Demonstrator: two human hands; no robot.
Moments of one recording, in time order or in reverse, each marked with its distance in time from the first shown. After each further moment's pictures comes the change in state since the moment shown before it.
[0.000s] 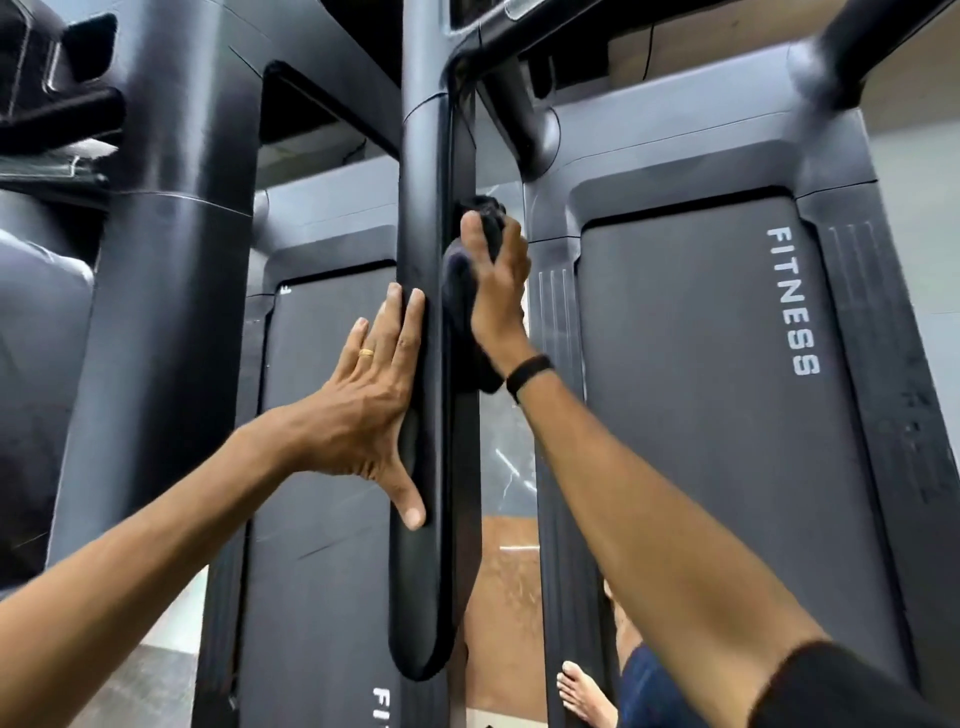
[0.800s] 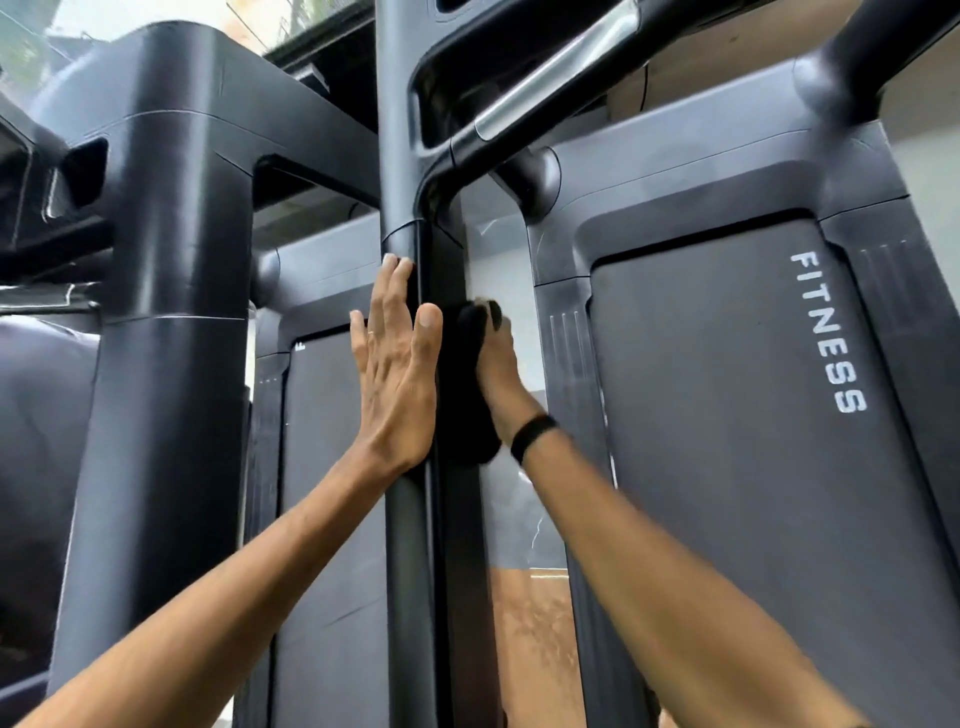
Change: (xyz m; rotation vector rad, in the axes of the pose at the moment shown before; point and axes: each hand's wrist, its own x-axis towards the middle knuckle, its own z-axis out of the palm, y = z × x) left_hand 0.124 0.008 -0.054 -0.553 0.830 -0.179; right_hand 0.080 0.013 0.017 0.084 -0.053 0.457
